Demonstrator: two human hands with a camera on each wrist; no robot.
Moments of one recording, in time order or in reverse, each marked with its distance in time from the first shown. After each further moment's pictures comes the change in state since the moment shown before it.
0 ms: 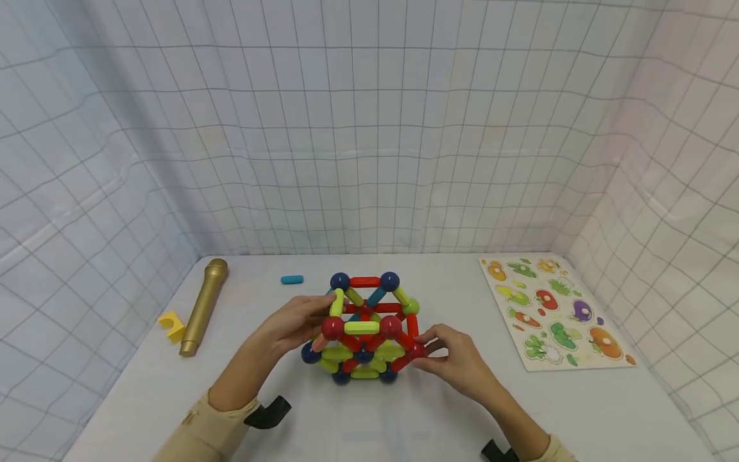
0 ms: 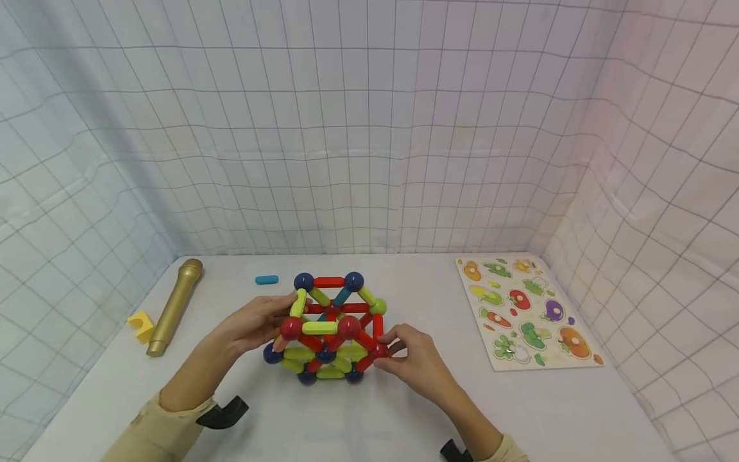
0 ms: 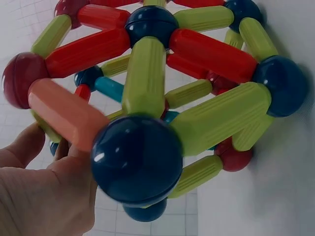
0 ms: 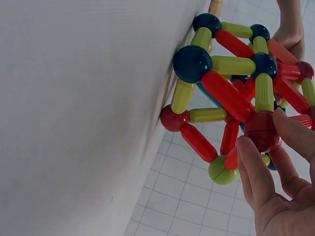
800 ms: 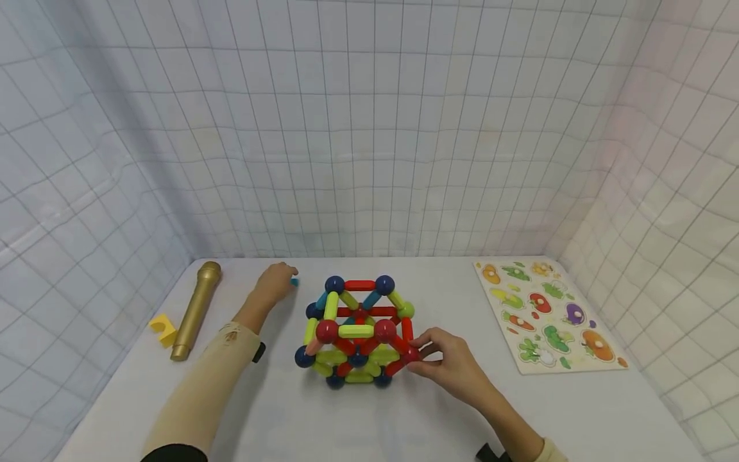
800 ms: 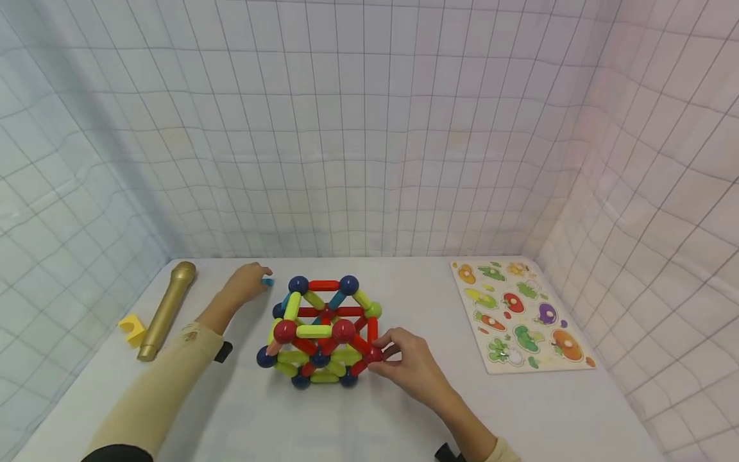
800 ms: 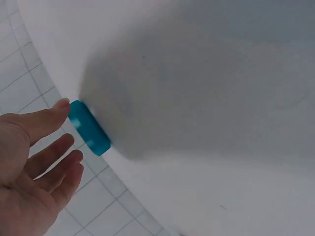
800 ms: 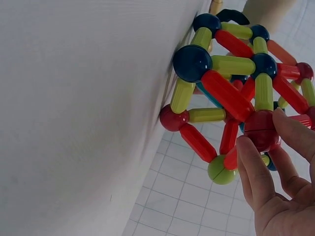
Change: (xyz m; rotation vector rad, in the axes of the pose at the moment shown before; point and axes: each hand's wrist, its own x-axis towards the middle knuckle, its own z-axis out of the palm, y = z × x) left_hand 0.107 -0.003 -0.108 1.613 0.374 0.217; right_hand 0.000 0.001 0.002 0.001 -0.008 0.009
